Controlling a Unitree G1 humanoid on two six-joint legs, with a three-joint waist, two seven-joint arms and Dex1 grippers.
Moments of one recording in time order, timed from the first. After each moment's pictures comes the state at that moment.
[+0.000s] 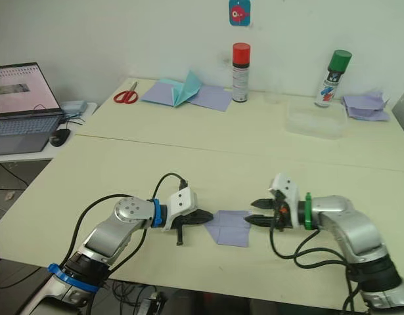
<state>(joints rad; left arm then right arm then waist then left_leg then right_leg) -0.37 0.55 -0.36 0.00 -0.07 0.32 -1.02 -0.29 -0.69 0.04 -0.31 0.51 1.00 0.98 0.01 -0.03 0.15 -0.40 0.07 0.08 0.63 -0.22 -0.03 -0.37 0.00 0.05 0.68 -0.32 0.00</state>
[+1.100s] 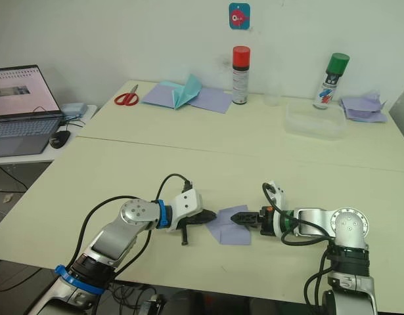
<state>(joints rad) -0.33 0.53 -0.36 -0.04 -0.03 0.33 -0.99 -0.40 -0.29 -0.25 0.01 1.43 1.60 -0.21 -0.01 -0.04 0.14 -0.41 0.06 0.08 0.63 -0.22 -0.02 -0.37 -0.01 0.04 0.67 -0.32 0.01</state>
